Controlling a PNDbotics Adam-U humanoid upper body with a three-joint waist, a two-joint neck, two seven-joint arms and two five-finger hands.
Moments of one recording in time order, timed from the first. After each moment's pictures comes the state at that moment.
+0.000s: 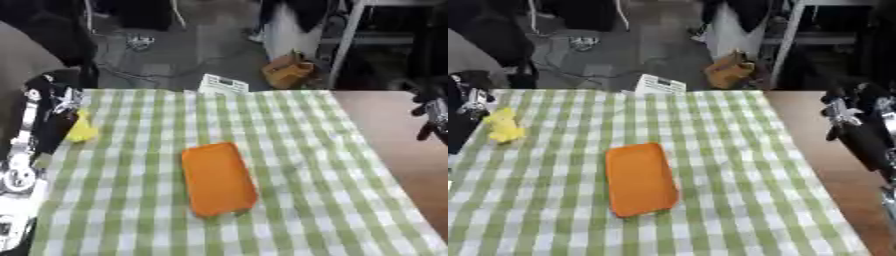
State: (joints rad) left arm -0.27 0.29 0.12 -1.74 -0.41 0.00 0.11; right arm -0.23 -0.45 0.03 -1.82 0.15 0.03 -0.08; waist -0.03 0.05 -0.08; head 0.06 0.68
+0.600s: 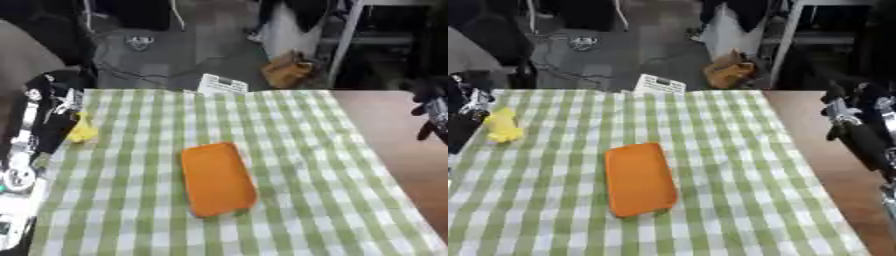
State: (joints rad) left arm -0.31 0.33 0.12 -1.72 -0.51 0.02 0.08; right arm -0.23 -0.45 0.02 -1.82 0.15 0.03 -0.08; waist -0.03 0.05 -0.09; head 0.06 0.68
